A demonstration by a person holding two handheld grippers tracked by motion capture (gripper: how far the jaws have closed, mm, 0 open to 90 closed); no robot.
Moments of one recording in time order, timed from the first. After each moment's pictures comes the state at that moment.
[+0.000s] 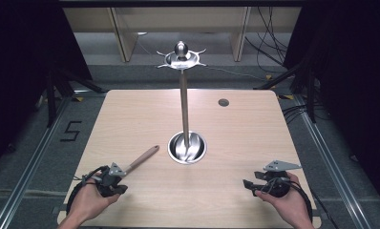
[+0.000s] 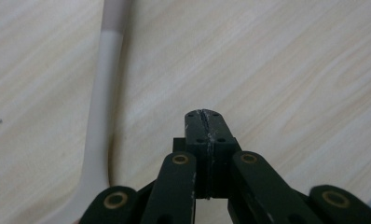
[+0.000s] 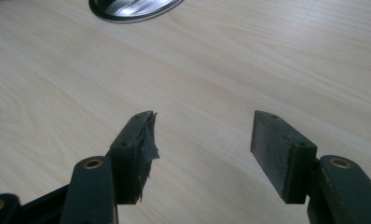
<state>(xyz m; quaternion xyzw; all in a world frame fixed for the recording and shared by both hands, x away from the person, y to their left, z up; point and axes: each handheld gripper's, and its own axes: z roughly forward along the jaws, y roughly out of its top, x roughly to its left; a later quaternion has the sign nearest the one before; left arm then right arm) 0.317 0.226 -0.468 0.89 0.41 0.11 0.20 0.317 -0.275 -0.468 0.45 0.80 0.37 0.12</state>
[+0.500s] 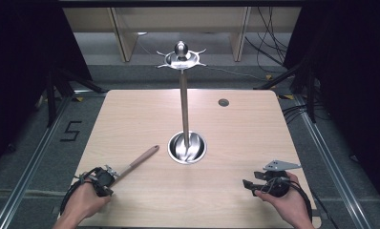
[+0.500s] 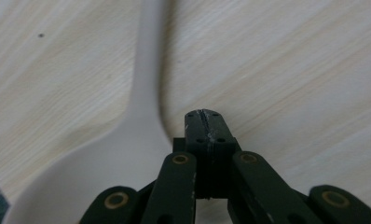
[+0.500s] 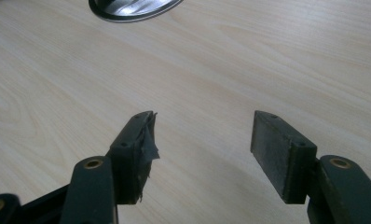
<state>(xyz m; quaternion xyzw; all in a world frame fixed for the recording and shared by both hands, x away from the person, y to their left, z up) 0.324 0.246 -0.477 0.89 0.43 0.13 0.08 0.319 -0.274 -0.469 0.45 0.80 0.37 0.12</state>
